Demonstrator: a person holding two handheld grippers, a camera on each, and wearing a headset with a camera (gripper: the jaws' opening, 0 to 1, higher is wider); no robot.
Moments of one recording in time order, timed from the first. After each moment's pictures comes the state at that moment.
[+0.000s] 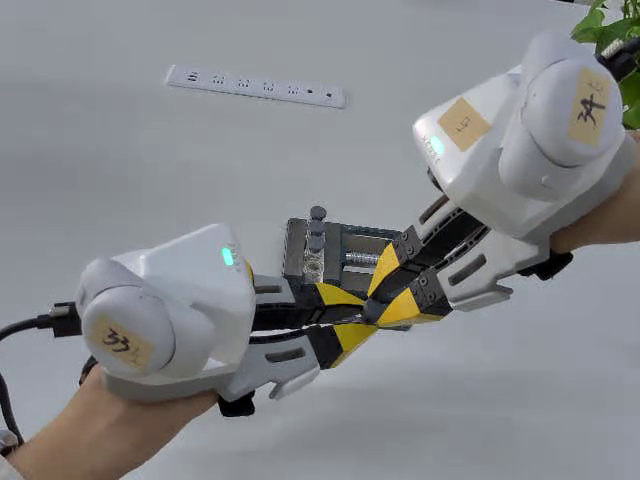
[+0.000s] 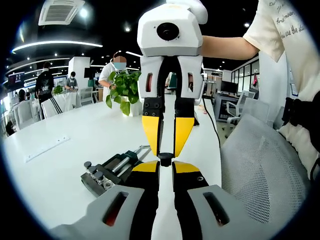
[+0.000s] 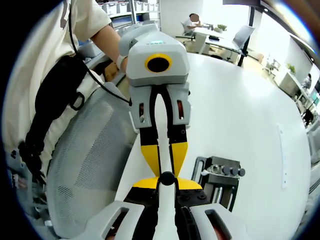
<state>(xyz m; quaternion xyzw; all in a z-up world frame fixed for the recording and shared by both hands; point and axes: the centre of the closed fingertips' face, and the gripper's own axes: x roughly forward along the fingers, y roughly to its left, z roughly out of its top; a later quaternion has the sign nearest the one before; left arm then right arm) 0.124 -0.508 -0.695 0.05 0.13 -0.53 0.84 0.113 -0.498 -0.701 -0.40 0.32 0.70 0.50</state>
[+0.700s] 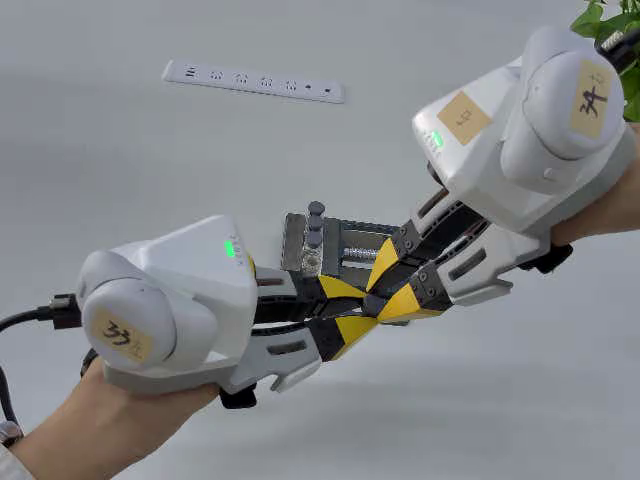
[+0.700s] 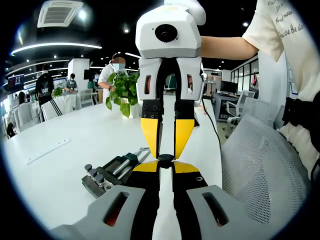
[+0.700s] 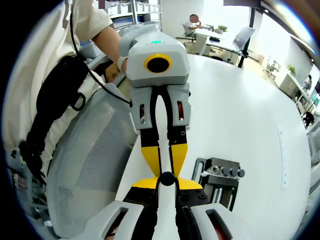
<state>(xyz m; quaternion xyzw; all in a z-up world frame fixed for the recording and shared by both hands) 0.126 -0.509 -0.693 0.05 0.12 -0.53 0.84 0.114 -0.497 -0.697 -0.40 0.32 0.70 0.50</state>
